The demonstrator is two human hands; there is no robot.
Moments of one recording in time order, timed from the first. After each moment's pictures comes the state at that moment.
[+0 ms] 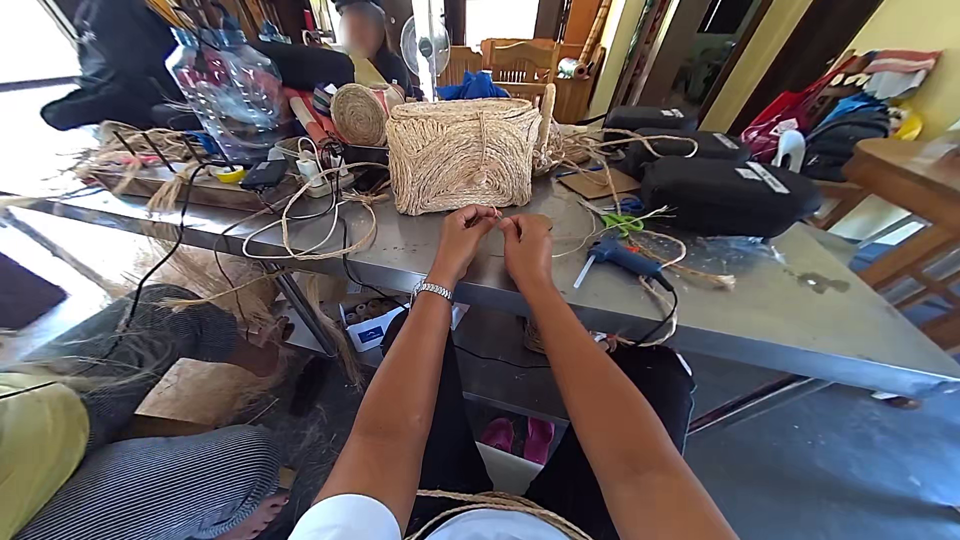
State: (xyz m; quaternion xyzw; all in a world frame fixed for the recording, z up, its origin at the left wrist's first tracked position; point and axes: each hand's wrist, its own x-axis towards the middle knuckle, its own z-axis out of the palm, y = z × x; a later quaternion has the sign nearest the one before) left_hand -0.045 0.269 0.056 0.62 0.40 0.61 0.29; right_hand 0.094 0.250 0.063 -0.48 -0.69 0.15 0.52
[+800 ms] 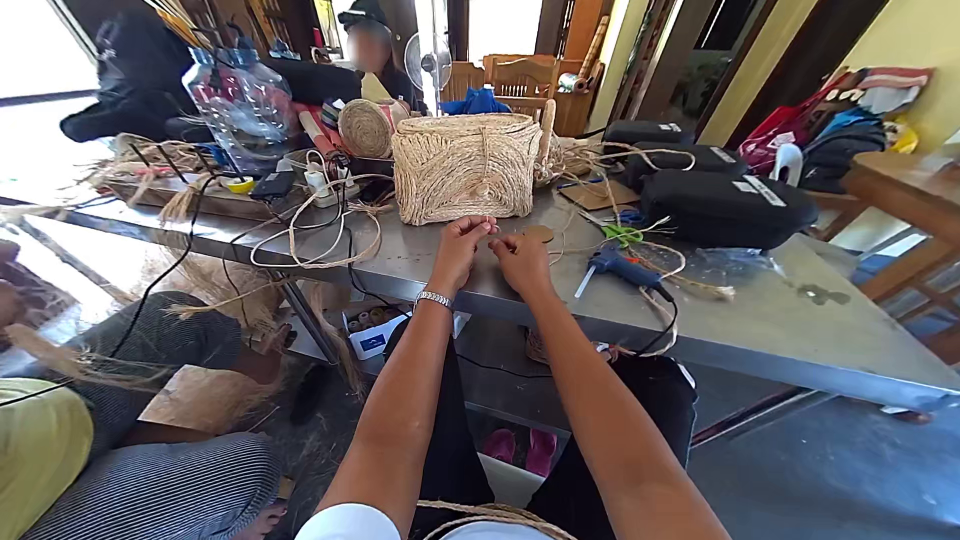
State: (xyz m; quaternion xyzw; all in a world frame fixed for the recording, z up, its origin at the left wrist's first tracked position) left_hand -0.048 0.271 0.053 0.56 0.37 0.65 0.36; right_hand 0.097 0.253 0.067 -0.48 -0.73 0.21 0.44
